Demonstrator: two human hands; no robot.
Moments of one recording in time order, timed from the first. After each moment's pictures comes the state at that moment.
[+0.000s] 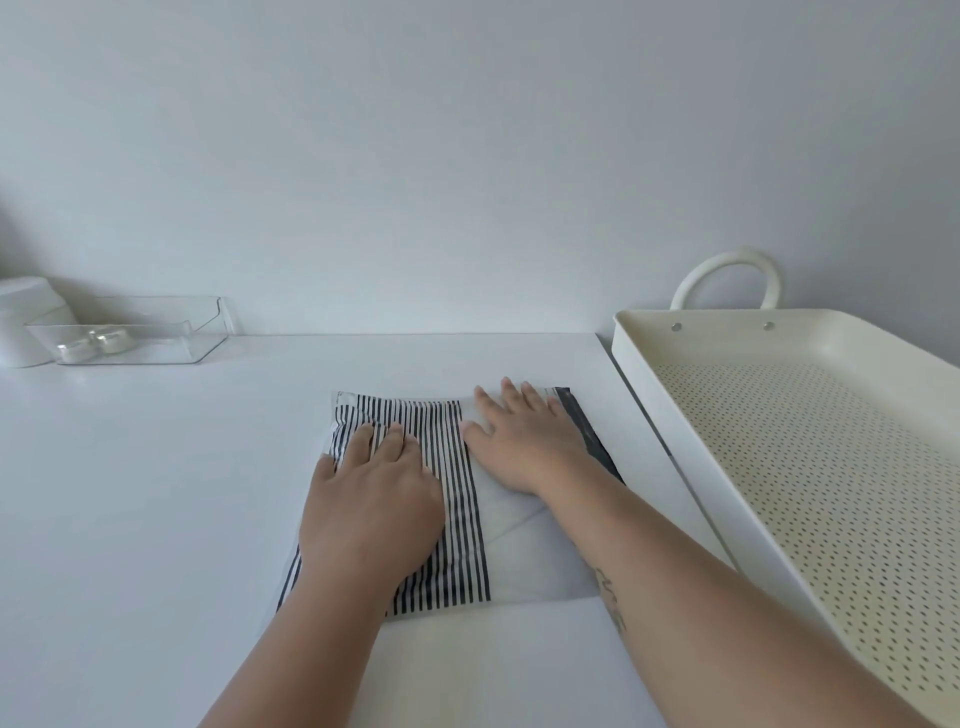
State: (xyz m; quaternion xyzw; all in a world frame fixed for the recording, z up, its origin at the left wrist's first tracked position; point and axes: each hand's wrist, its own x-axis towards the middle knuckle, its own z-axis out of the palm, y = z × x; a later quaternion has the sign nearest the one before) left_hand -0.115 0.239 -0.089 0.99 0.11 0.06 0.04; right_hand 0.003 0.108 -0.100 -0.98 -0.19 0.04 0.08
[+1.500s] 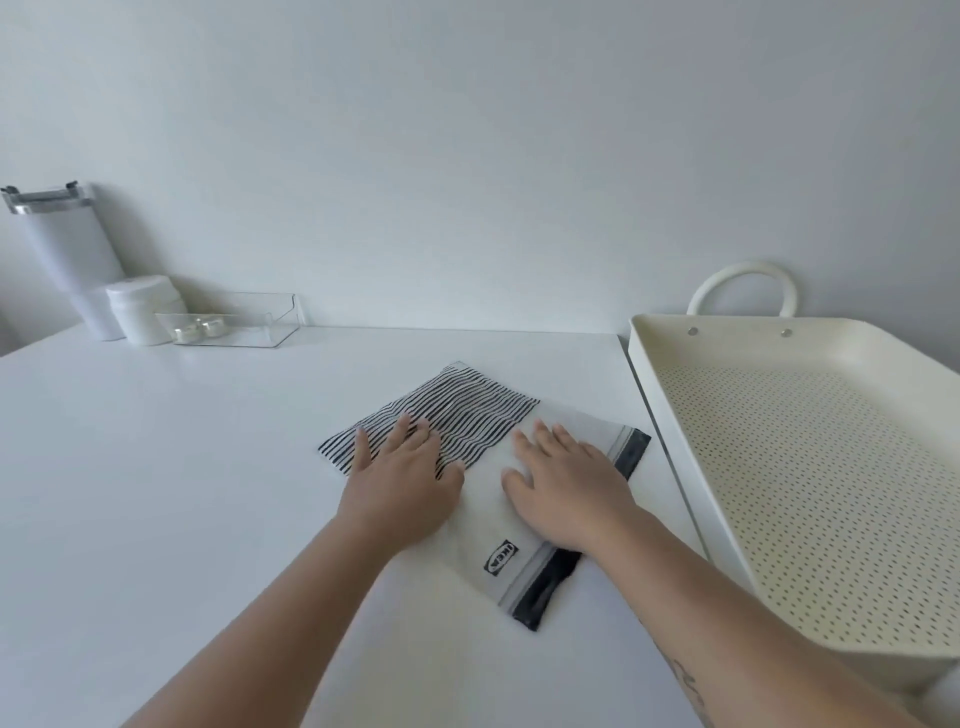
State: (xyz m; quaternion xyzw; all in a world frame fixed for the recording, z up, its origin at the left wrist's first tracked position) left_hand -0.138 0.236 -0.094 0.99 0.10 0.05 0.11; right_hand -0.090 0.056 -0.083 -0.96 -0.25 0.06 0.09
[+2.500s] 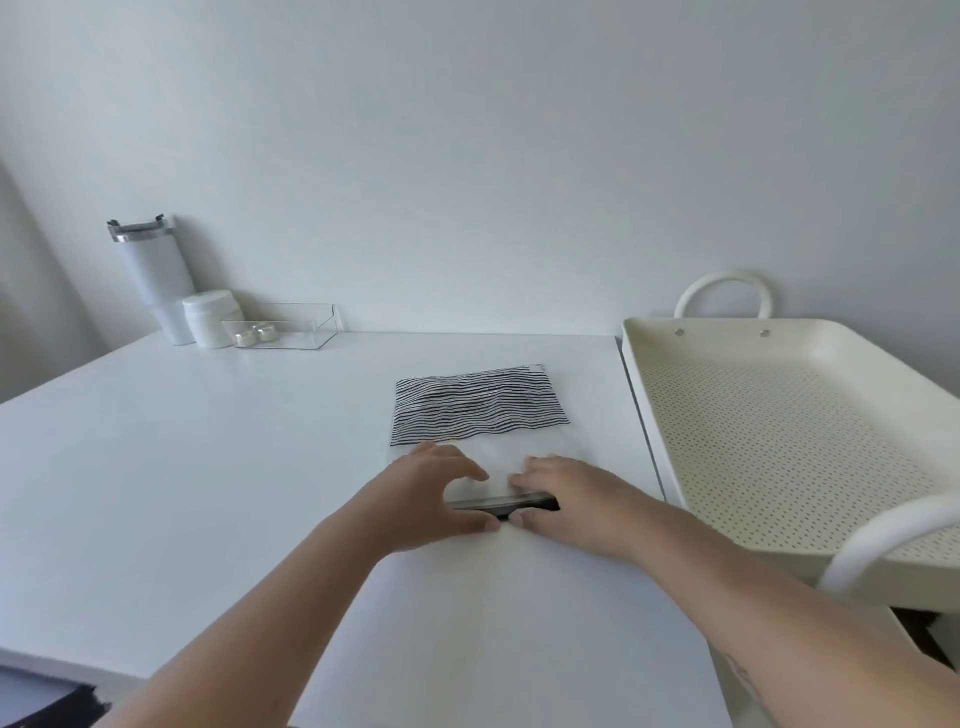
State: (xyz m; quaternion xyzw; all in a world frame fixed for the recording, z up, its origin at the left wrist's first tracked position) left_hand -0.217 0.222 -0.068 0.98 -0.06 0.06 0.19; right_hand -0.156 0.009 -0.059 -0.91 -0.37 0.11 0.16
